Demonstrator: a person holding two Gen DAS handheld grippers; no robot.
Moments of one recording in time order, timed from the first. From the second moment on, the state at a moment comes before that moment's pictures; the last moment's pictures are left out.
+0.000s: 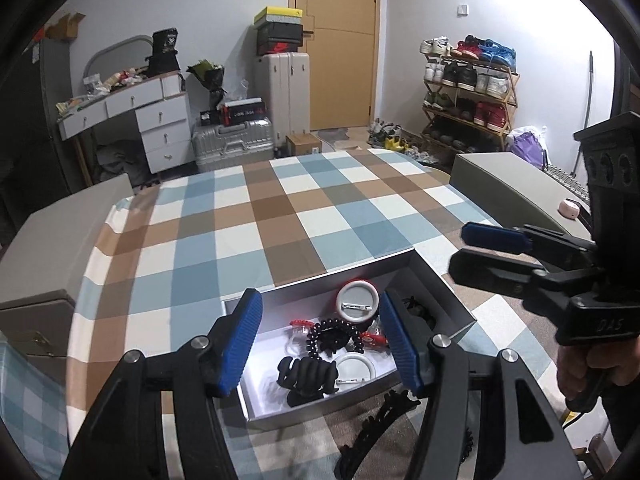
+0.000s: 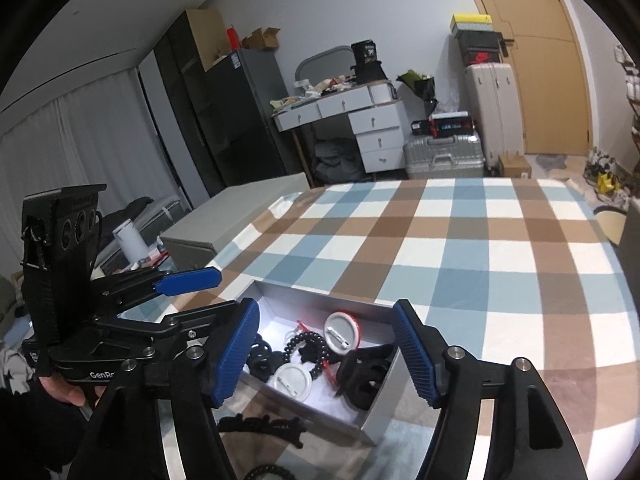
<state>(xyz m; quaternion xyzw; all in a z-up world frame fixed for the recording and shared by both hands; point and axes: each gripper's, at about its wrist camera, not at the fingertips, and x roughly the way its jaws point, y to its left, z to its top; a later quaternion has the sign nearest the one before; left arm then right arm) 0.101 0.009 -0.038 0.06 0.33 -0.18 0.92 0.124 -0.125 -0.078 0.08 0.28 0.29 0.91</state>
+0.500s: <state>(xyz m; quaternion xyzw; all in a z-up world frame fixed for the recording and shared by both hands) 0.067 0.016 -0.017 0.05 0.28 -0.11 0.95 0.067 -0.133 -0.042 0.07 0.21 0.28 0.94</state>
